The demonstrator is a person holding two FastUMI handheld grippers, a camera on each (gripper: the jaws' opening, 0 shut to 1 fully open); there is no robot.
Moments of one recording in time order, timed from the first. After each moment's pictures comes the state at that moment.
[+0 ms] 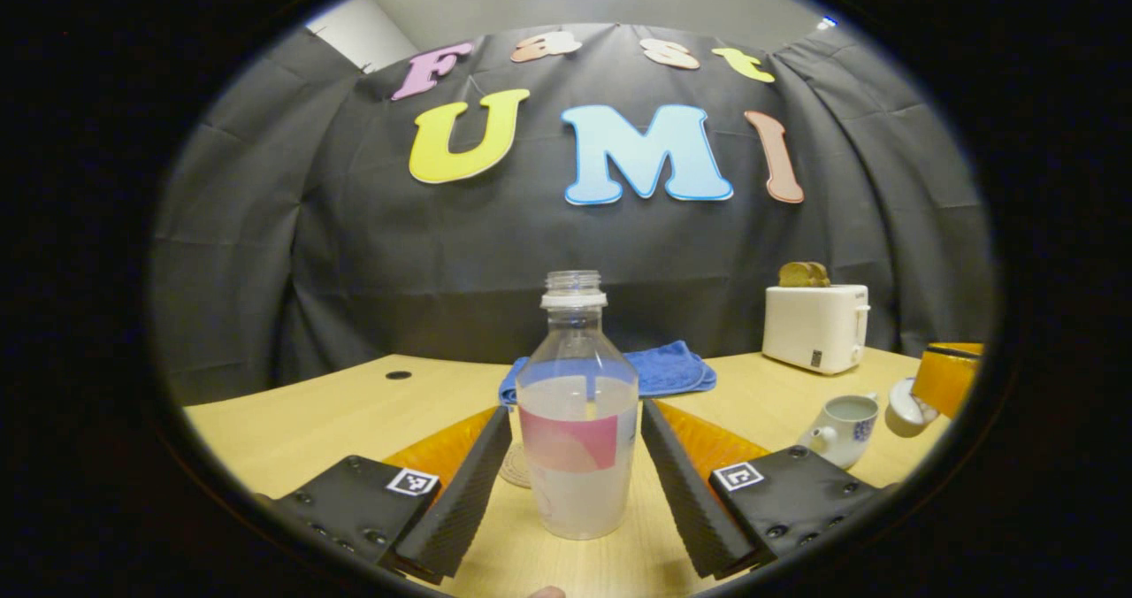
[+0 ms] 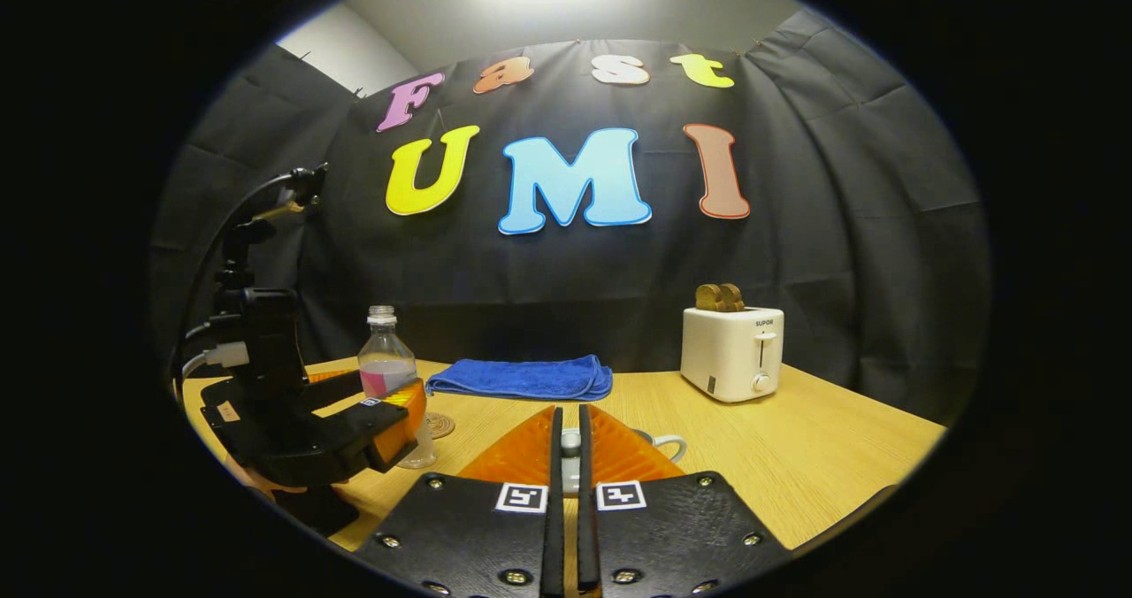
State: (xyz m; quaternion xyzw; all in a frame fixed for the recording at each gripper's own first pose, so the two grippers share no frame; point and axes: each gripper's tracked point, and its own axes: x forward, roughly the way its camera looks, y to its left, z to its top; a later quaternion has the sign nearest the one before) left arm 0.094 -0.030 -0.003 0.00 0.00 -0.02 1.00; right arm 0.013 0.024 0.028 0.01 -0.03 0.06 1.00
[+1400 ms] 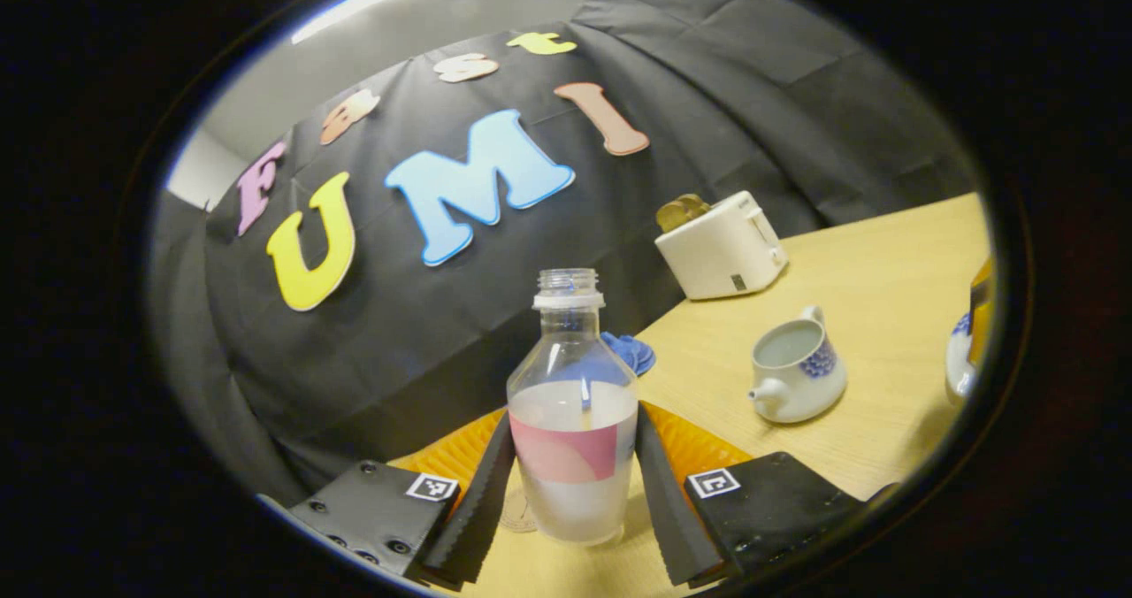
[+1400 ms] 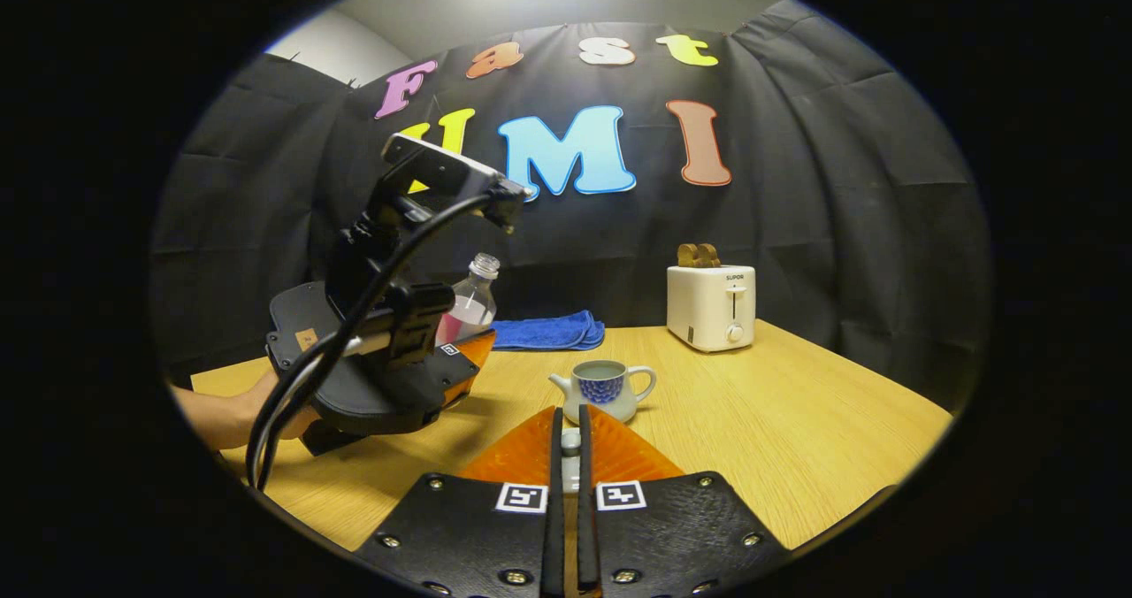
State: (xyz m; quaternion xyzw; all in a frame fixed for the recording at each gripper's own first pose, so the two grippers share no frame) left arm 0.091 -0.123 0.015 0.30 -0.02 -0.15 0.94; right arm -0.061 -0.003 -0.010 0.02 0.03 0.06 1.00
